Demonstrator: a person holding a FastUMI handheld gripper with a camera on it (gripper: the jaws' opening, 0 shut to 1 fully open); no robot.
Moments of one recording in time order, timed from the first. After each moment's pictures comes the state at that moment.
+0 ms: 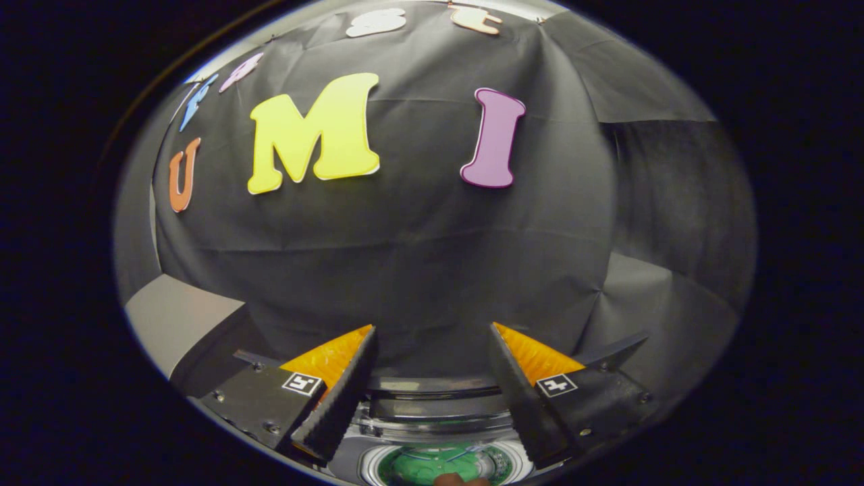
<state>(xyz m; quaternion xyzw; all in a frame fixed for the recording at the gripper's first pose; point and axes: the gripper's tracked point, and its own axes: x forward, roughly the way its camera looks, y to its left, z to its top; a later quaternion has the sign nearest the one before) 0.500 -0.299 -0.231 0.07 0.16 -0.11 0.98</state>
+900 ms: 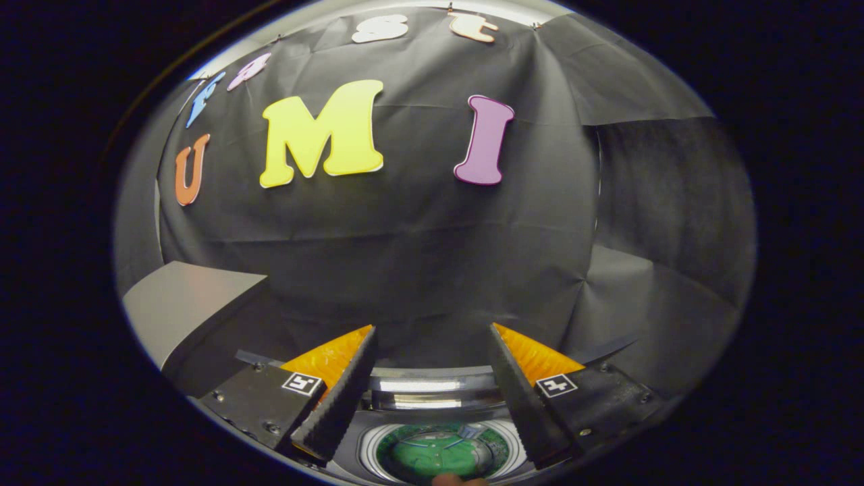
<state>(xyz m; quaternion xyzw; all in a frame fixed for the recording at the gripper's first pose) 0.432 -0.283 -0.246 0.07 0.16 -0.12 0.98</state>
